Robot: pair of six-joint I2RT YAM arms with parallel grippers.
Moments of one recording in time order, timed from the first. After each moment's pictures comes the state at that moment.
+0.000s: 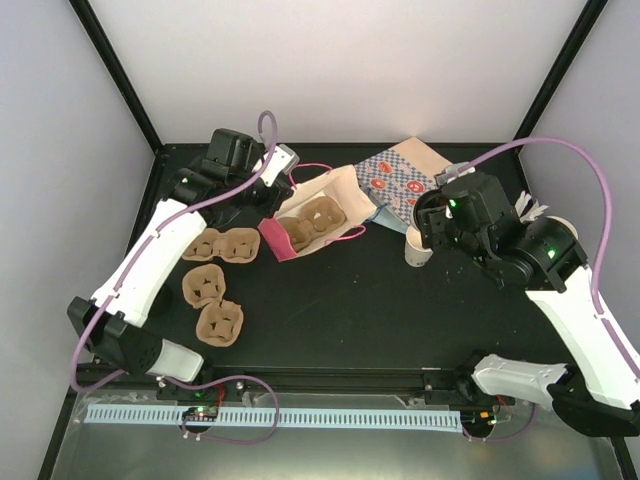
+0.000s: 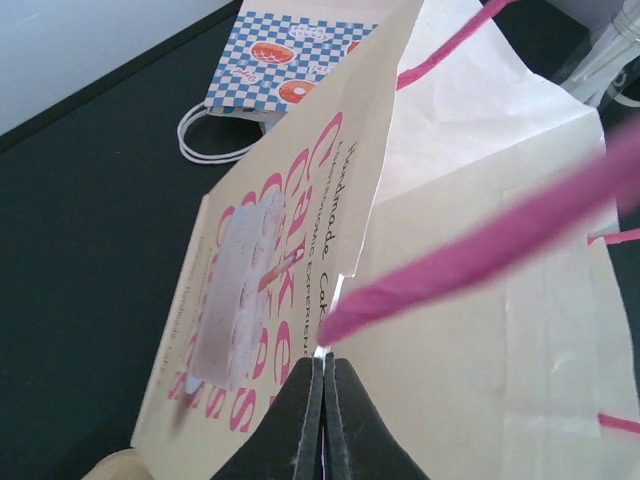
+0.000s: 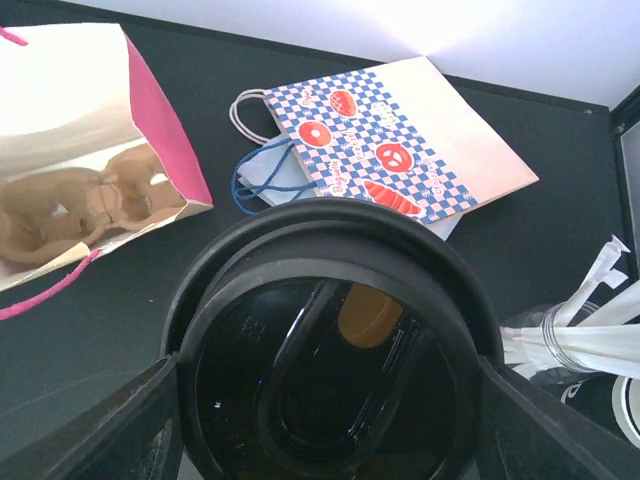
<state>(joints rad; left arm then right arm) -0.42 1.44 1.57 -0.88 0.34 0.18 0.72 1.12 1.66 -1.32 0.42 0.31</state>
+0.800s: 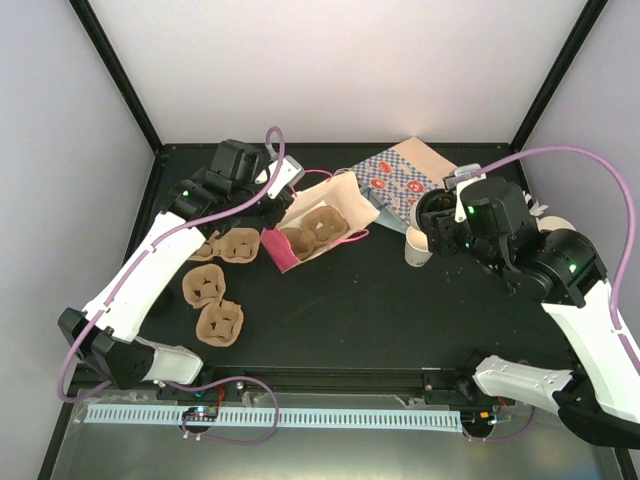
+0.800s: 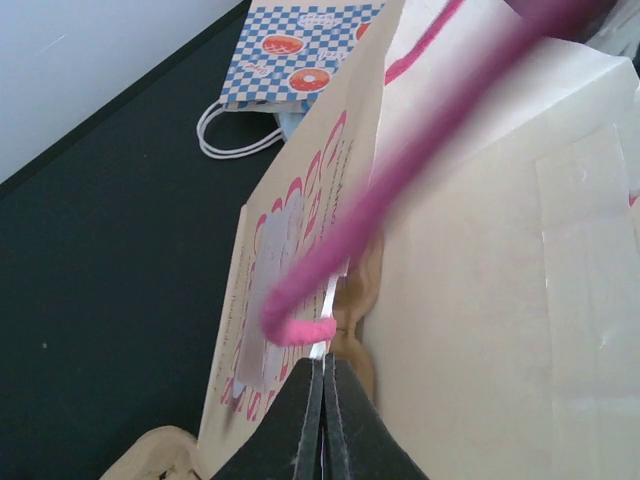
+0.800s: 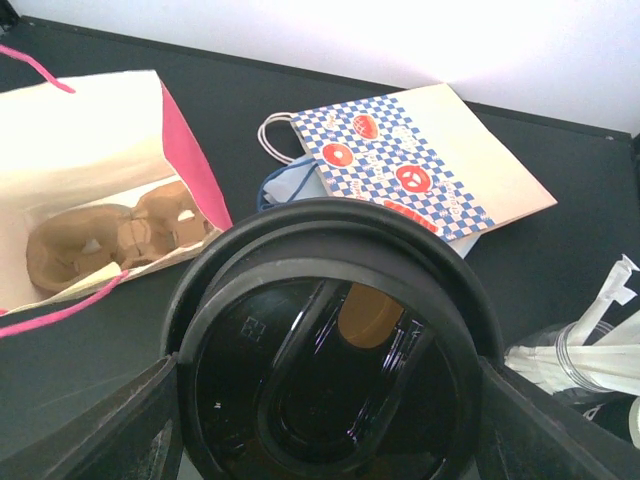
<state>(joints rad) -0.51 1.36 1.52 -0.89 0.20 0.22 0.72 1.07 1.66 -1.30 0.38 0.28</state>
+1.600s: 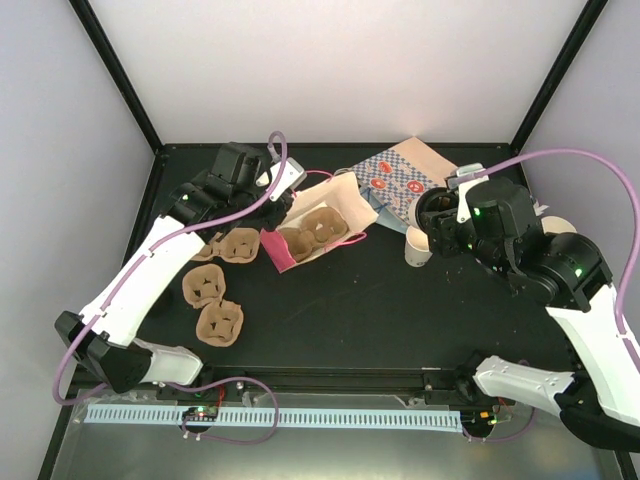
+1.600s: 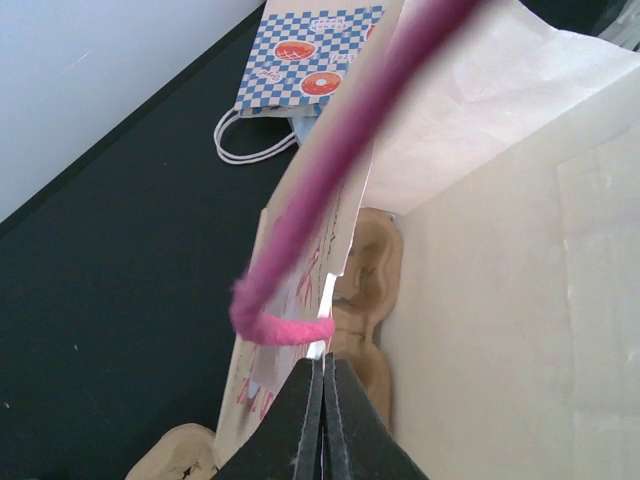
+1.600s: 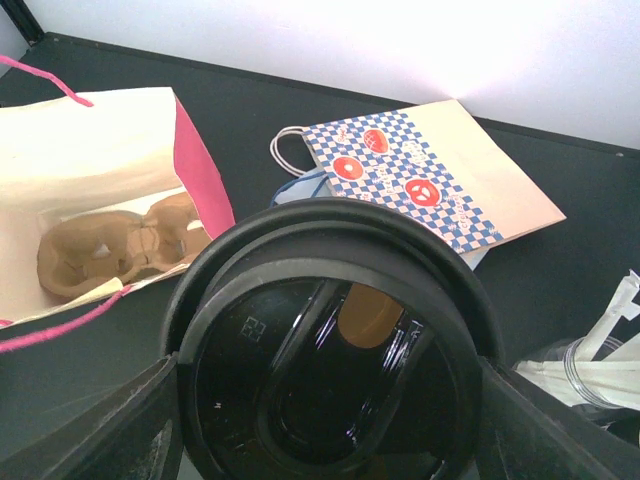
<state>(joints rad) -0.54 1.34 1.51 -0.89 0.13 0.25 0.72 1.05 1.66 -1.27 0.35 0.26</state>
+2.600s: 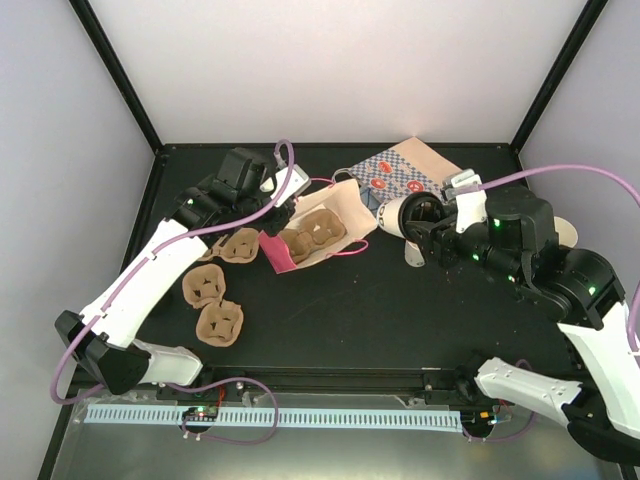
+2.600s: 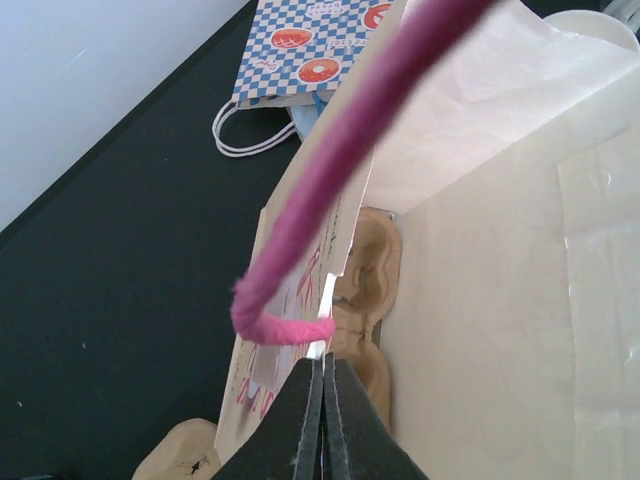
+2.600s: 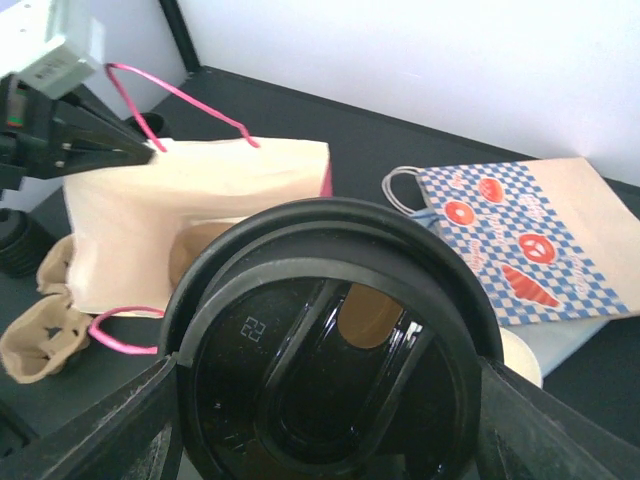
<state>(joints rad) -0.58 1.33 1.48 -0.88 0.08 0.27 0.72 0.96 1.58 -1.14 0.13 0.18</state>
